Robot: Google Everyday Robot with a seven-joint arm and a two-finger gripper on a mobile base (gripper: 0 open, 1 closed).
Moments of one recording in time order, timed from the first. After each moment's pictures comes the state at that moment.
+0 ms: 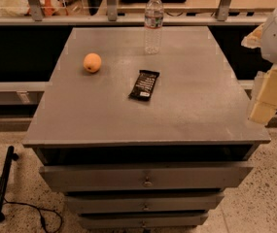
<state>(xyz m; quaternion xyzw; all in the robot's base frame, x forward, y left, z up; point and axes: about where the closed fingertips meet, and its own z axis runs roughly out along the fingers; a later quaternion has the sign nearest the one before) 0.438 -0.216 0.978 -0.60 0.78 -0.04 0.16</state>
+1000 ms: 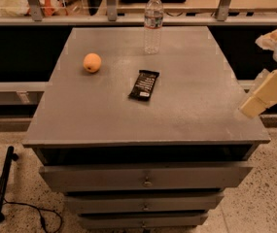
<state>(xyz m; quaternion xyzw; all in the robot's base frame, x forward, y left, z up) 0.459 -0.225 0.973 -0.51 0.81 0.02 0.29</state>
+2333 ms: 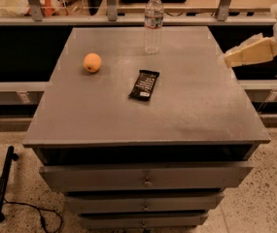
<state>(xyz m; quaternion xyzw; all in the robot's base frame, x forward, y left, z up) 0.568 -0.256 1.010 -0.35 0.77 0.03 0.54</state>
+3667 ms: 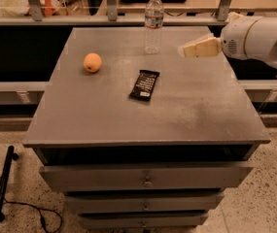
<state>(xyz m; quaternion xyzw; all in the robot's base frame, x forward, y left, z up) 0.670 -0.203 0.968 -0.29 0.75 0.08 0.59</state>
